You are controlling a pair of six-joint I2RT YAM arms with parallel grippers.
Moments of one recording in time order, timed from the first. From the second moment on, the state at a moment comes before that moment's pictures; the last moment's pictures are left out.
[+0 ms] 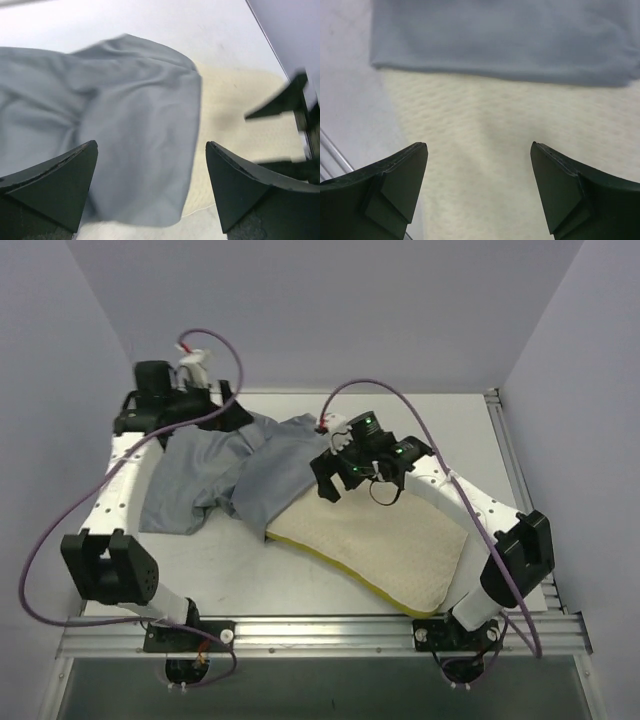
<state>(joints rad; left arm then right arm) -0.13 1.62 1.58 -0.54 0.68 -0.12 0.57 1.61 1.37 -0.60 -0.26 -0.07</state>
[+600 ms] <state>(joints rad) 0.12 1.07 0.89 -0.66 0.65 -0.17 1.00 1.90 1.36 -0.65 0.13 -0.20</state>
